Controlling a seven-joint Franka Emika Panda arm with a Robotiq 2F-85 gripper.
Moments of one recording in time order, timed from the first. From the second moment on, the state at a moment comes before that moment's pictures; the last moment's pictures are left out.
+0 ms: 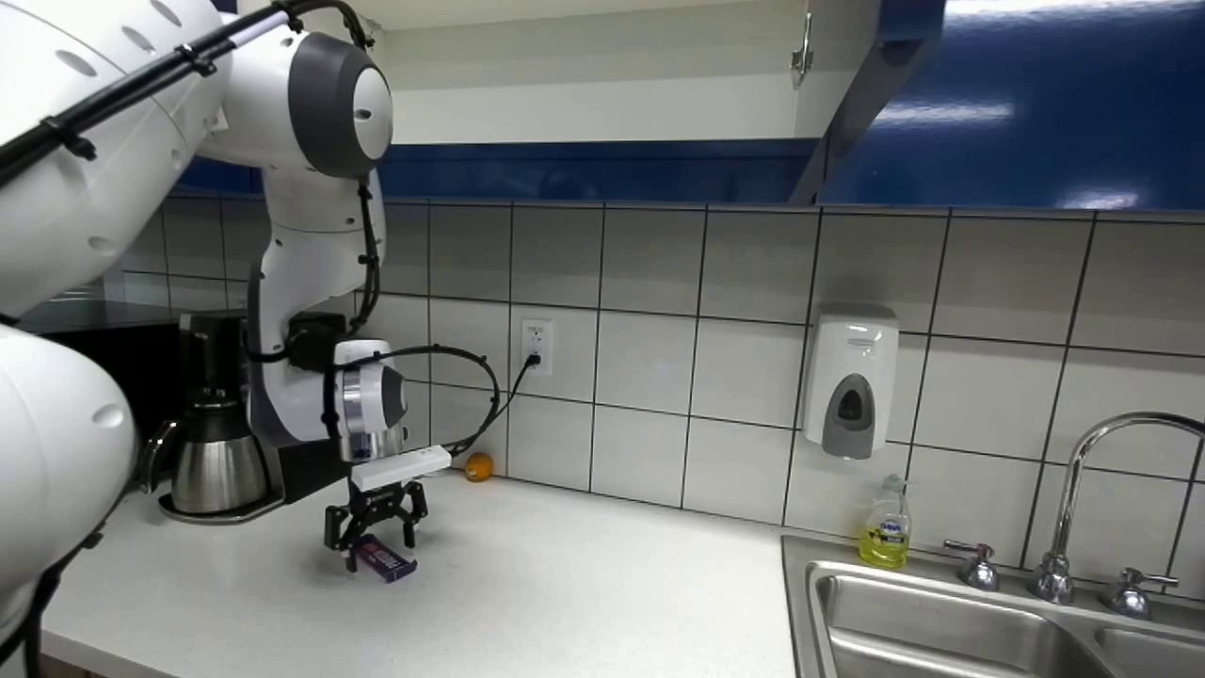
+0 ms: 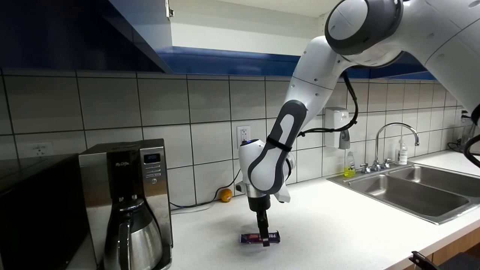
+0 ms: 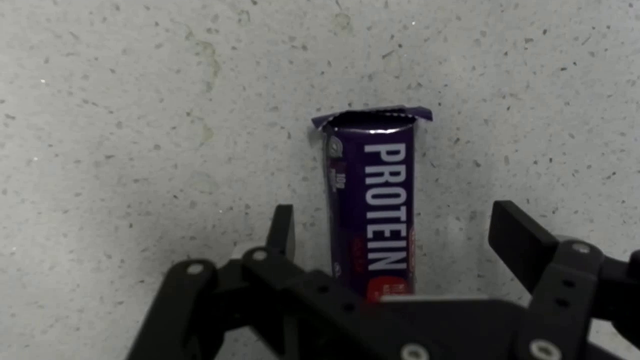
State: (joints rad) arm 0.14 0.64 0.16 -2.09 -0.42 2.62 -0.56
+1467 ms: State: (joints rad) arm 0.16 0.65 0.16 -2.06 -0.42 2.58 -0.55
